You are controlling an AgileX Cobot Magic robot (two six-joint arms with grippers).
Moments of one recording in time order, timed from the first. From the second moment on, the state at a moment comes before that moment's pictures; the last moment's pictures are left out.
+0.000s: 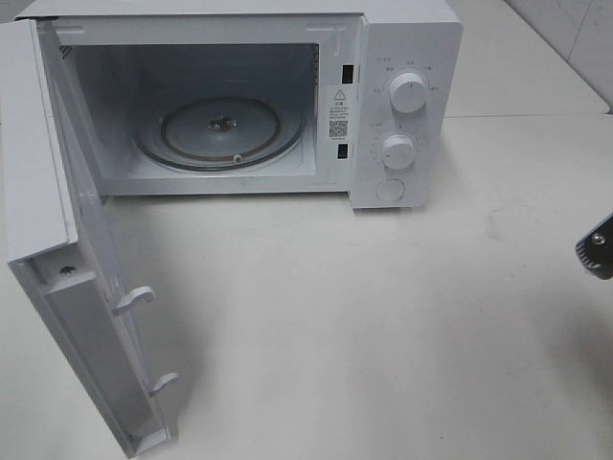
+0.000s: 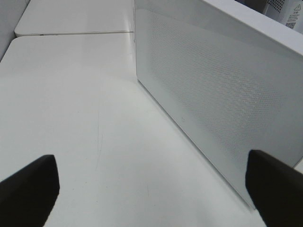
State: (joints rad) left arm -0.06 0.00 -0.50 -0.11 1.05 0.05; right arm 0.69 1.19 -0.43 -0.83 1.02 0.80
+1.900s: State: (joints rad) left arm -0.06 0.00 -0.50 -0.11 1.05 0.05; right arm 0.69 1.62 -0.56 -0.89 0.75 1.14
